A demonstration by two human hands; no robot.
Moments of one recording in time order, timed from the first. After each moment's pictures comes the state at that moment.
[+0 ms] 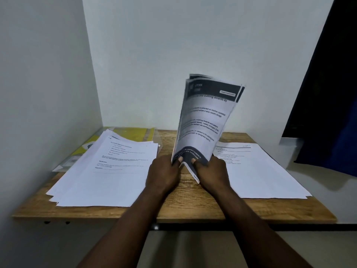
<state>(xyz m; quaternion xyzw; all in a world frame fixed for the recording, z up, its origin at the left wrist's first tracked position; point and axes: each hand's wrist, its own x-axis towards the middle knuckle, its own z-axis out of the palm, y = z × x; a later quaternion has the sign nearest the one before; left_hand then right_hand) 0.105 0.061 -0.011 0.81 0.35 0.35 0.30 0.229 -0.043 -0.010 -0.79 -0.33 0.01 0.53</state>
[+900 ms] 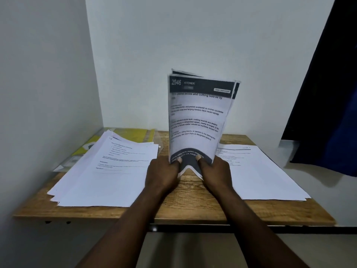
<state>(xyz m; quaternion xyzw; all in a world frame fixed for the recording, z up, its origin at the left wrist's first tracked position) 0.101 0.064 -0.009 0.78 0.37 0.35 0.37 0.232 -0.048 -0.009 -0.78 -0.32 -0.01 0.53</state>
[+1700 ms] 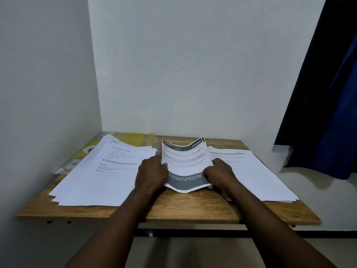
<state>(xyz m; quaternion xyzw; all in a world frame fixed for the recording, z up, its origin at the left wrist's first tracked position) 0.088 0.078 0.000 0.83 0.40 0.32 0.23 0.250 -0.071 0.017 -0.82 -0.26 0.17 0.48</state>
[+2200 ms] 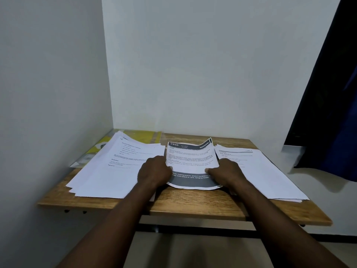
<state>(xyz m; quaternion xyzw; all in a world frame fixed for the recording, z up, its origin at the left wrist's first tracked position) 0.075 0.093 -0.006 0.85 0.44 0.22 0.19 0.254 -0.069 0.015 -0.89 -0.33 0.07 0.32</state>
